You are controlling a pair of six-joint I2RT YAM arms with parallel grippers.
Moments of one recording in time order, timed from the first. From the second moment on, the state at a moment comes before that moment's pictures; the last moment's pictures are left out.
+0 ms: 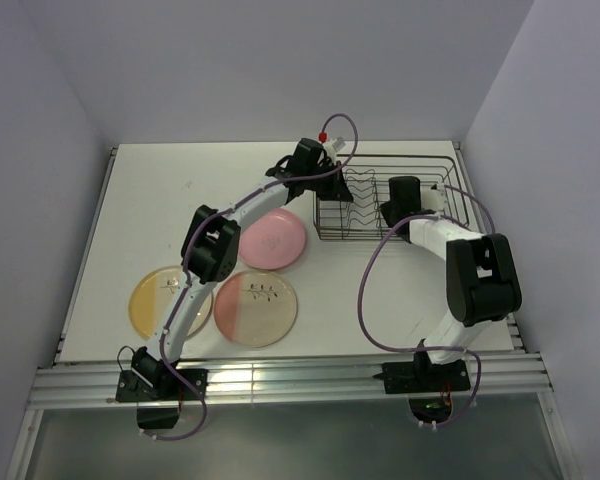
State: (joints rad) left arm -0.64 2.52 2.22 -0.25 0.51 -0.54; right arm 0.14 1.65 0.91 -0.01 0.35 1.19
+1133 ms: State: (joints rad) left arm -0.64 2.51 2.13 -0.24 0.48 -0.53; right arm -0.03 1.90 1.39 -0.36 0.47 0.98
